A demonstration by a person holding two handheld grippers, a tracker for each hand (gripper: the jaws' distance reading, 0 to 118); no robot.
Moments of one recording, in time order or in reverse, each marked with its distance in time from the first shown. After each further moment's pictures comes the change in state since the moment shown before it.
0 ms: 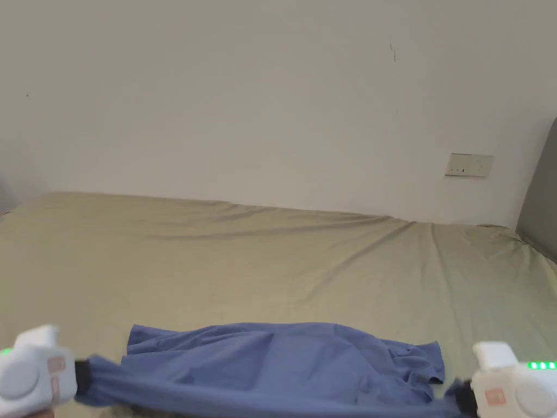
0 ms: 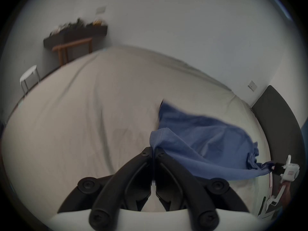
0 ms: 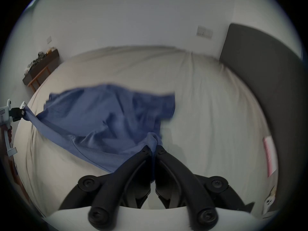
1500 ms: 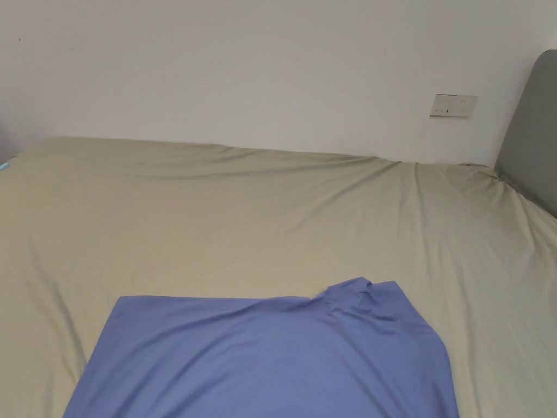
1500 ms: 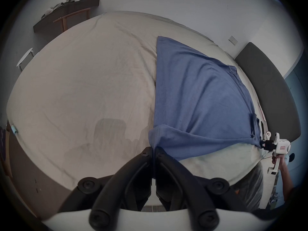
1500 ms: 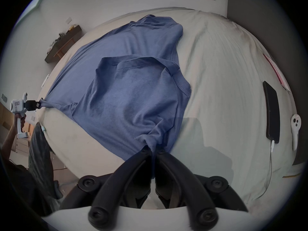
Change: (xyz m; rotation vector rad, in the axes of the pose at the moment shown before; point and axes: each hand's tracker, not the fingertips) left arm -0.117 -0.222 0.234 -0.300 -0.098 -0.175; right arm 0.041 -0.321 0.177 -0.222 0.221 0.015
